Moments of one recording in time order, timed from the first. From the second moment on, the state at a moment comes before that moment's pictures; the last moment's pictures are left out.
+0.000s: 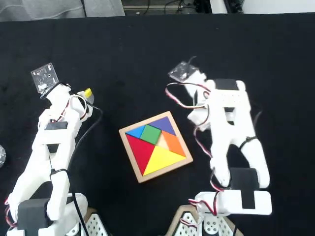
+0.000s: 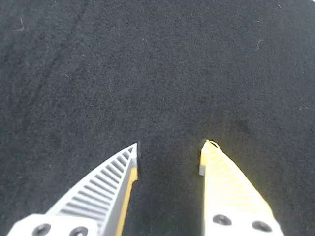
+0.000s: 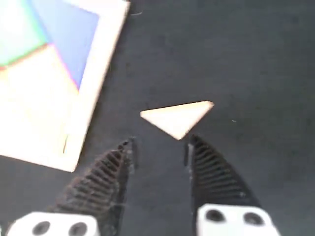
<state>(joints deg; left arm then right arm) -10.3 -20.4 57.7 12.5 18.8 2.1 -2.9 22.4 71.5 45.1</state>
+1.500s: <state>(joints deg) -8.4 -20.4 57.7 12.5 16.1 6.9 16.7 18.4 56.1 82.0</state>
